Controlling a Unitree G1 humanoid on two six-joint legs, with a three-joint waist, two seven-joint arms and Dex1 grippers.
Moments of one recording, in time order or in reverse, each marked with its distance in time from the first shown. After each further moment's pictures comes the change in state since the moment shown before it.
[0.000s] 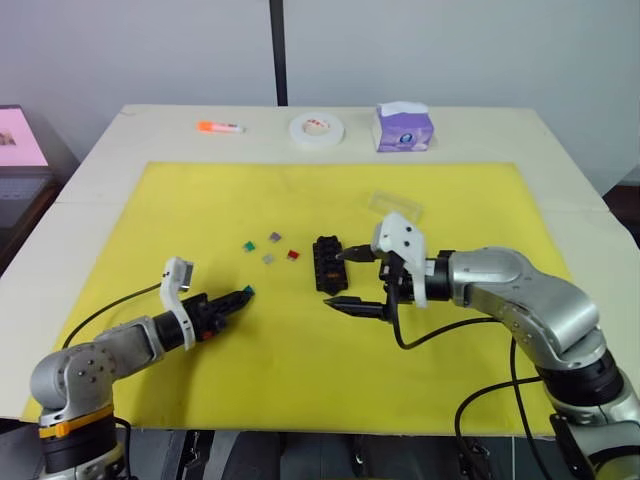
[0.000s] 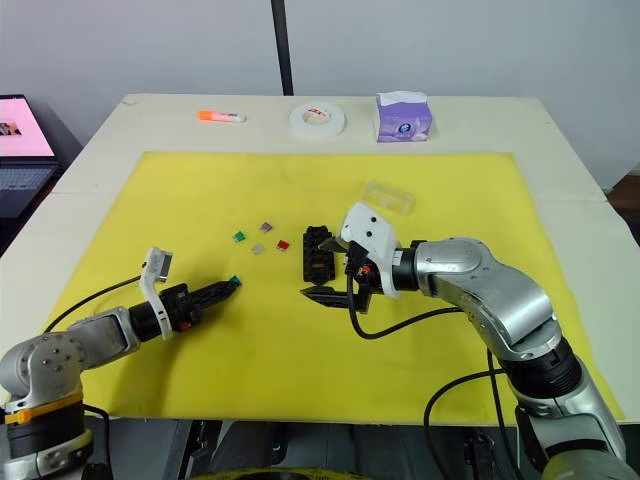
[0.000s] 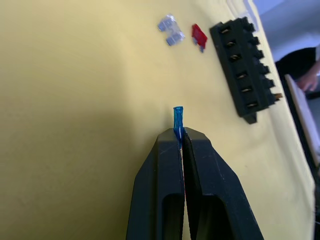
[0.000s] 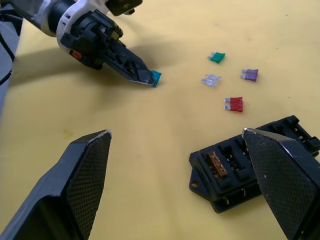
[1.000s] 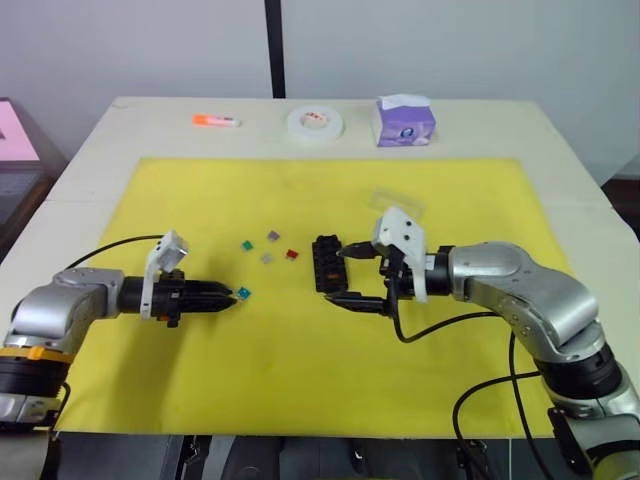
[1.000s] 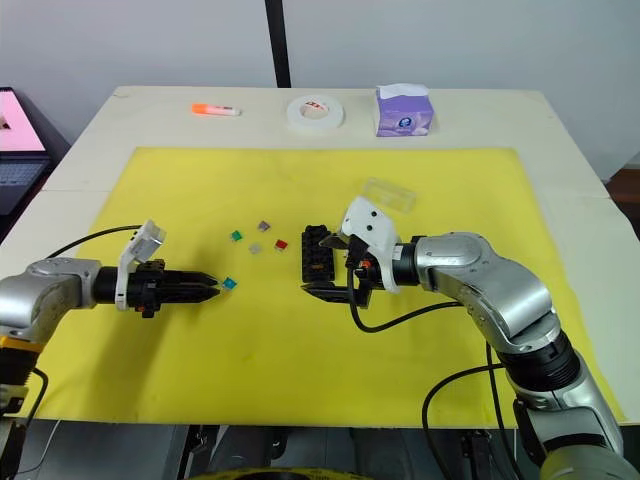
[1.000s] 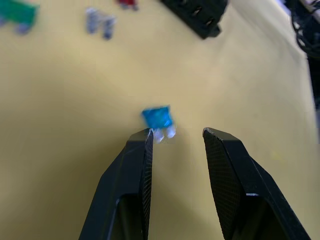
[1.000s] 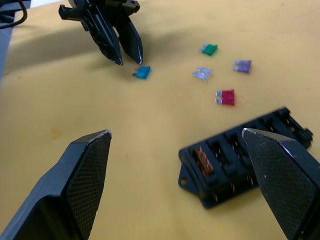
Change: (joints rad) left arm -0.250 0.483 -0.491 0.383 0.333 -0.559 -0.874; right arm -0.021 -0.002 -0.013 -0.004 0.015 0.047 -0.004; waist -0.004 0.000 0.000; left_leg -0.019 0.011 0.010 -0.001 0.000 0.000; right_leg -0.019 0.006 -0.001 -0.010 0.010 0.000
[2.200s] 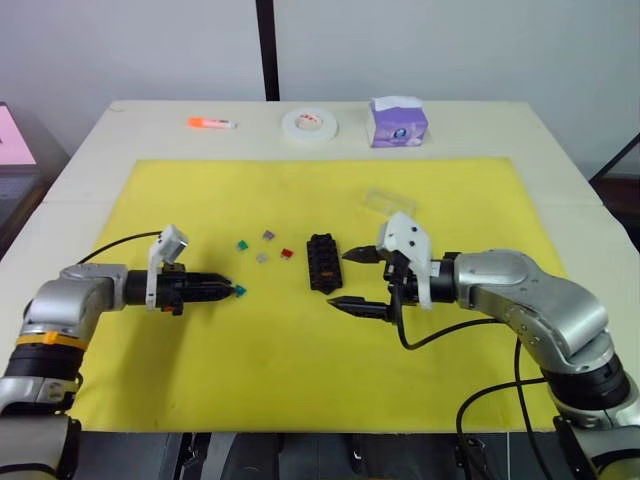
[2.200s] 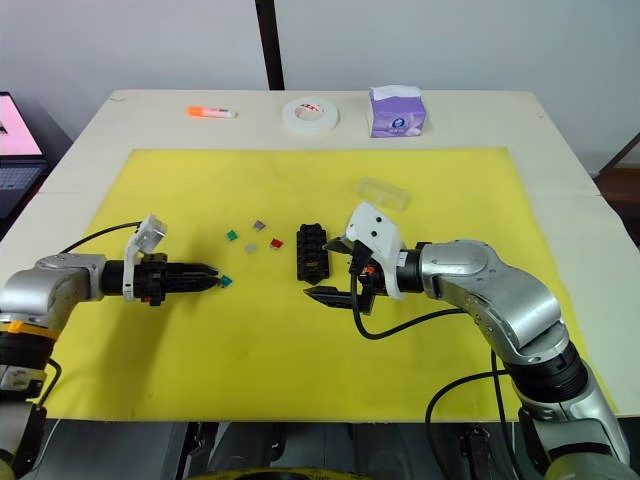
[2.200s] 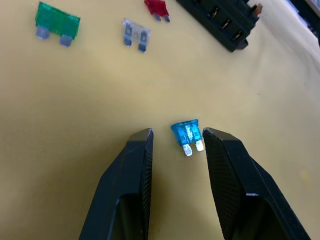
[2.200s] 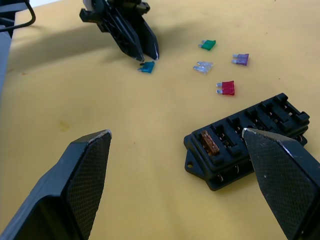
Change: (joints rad) left arm -0.067 -0.050 0.017 0.161 0.089 -0.033 -0.008; right arm 0.042 -0.010 -0.021 -0.032 0.016 -0.005 -0.020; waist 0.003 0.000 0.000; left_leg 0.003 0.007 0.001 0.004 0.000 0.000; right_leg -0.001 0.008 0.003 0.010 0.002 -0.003
